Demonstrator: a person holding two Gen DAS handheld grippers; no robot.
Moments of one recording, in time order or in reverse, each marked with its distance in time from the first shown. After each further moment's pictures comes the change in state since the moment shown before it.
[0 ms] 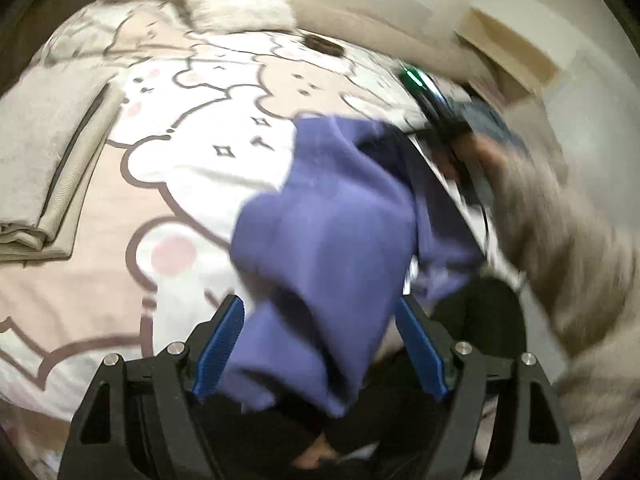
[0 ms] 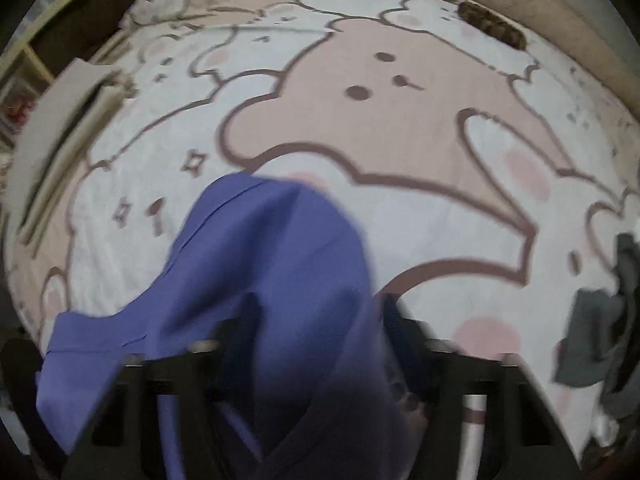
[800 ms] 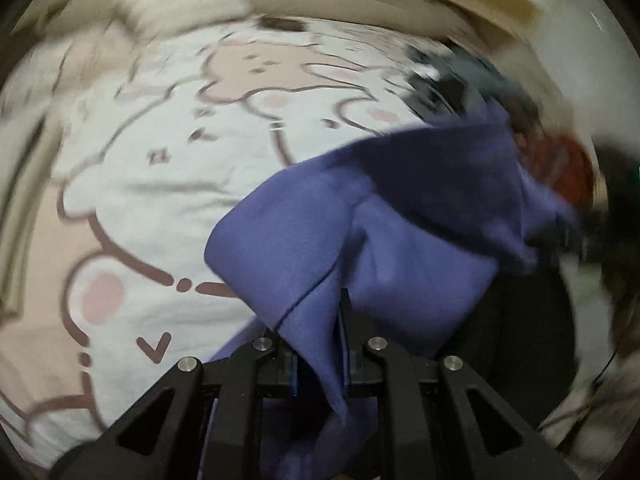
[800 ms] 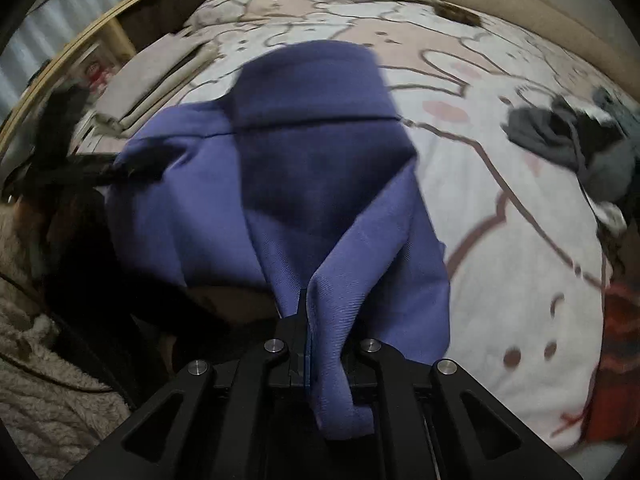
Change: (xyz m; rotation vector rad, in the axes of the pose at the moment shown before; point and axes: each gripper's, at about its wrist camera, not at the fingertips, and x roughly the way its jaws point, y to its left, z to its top) left arm 0.069 -0.054 -0.017 0.290 0.058 0.073; right arm -0.138 0.020 -0.246 0.040 -0.070 0.068
